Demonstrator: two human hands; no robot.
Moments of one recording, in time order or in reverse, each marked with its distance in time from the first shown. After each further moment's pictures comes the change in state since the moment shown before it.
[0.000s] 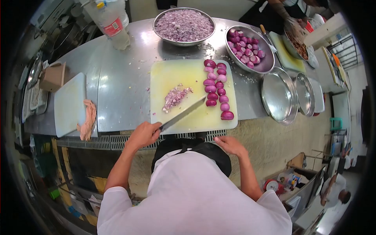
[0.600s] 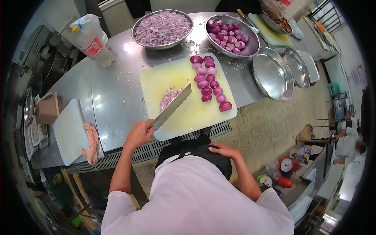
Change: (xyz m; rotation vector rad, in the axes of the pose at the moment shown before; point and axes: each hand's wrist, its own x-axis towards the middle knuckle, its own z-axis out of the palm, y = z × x) left_hand 0.029 -0.031 -0.028 -0.060 -0.002 0.066; right_hand 0.010 0.028 0.106 0.473 -0.175 0.130
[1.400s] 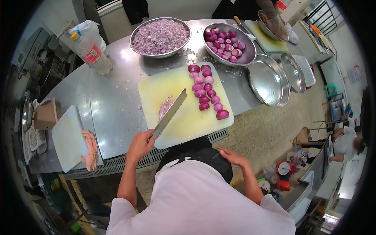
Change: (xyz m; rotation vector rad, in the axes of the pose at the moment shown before) left_hand -0.007 0.016 0.004 -0.095 0.083 -0.060; right_hand -0.040 0.019 -0.015 -0.011 0.238 -0.151
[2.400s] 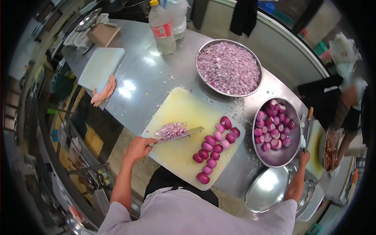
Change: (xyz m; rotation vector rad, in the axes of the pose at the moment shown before) left_hand 0.032 0.071 0.083 0.059 0.404 -0.636; right_hand 0.372 -0.037 -0.714 -0.935 0.978 -0.083
